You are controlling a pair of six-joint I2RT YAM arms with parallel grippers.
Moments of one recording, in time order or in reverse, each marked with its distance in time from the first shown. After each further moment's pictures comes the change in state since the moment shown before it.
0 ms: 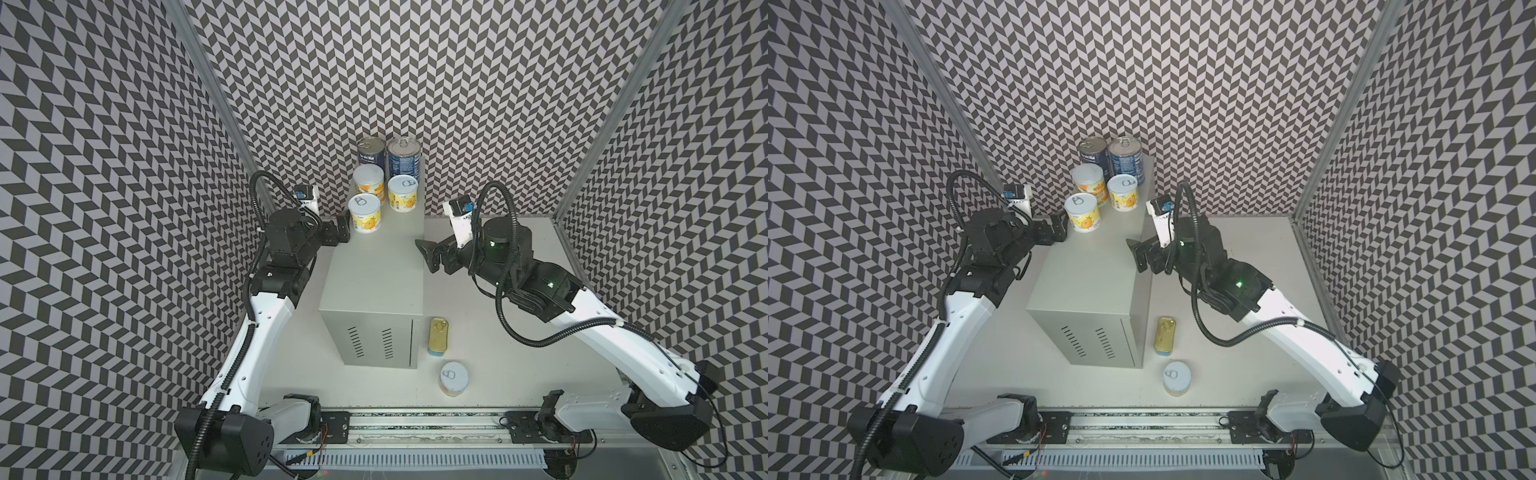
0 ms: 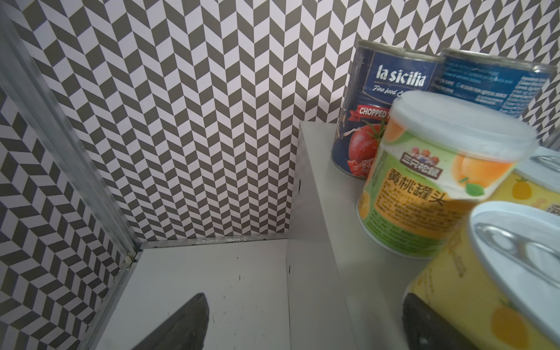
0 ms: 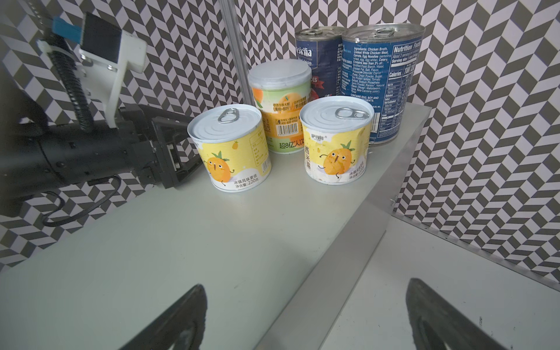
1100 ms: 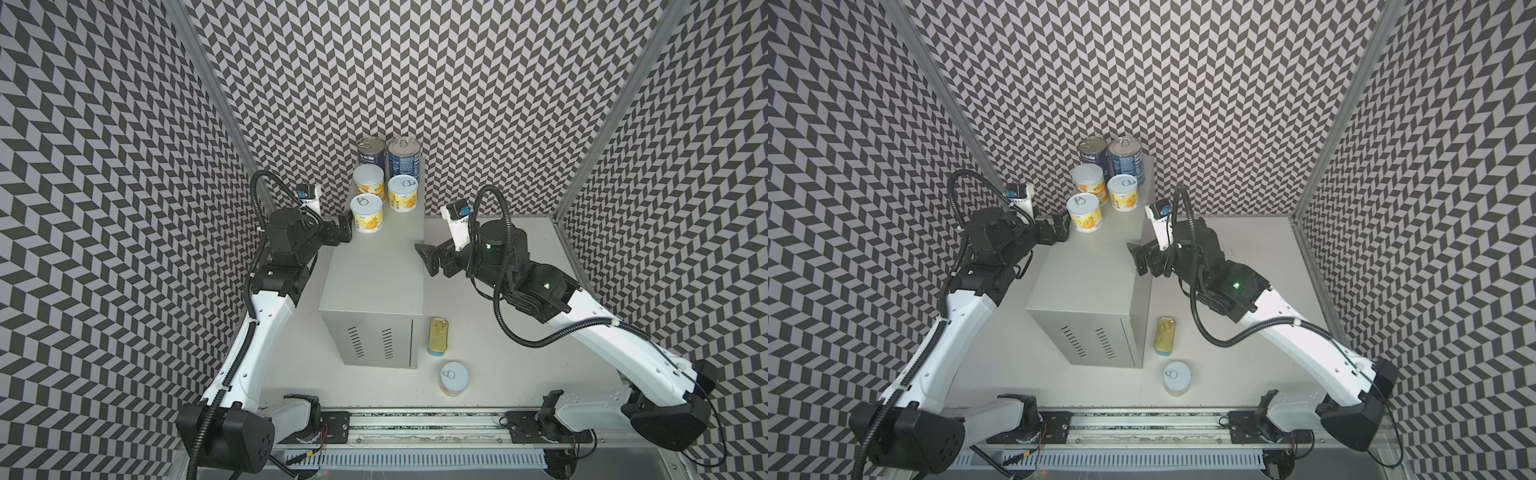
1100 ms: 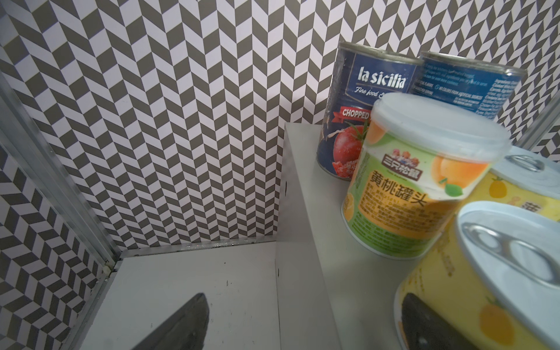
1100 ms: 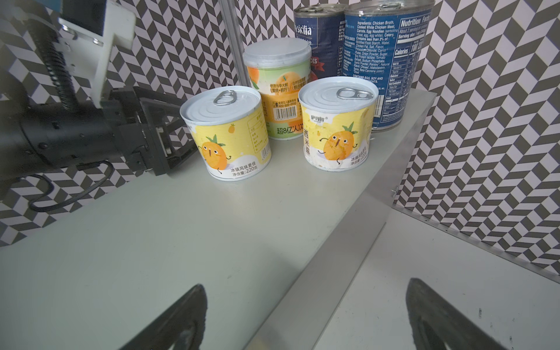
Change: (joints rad) left arm 0.005 0.011 0.000 0.017 0.053 -0.003; right arm 0.000 -0.001 -0.026 0.000 0.000 0.000
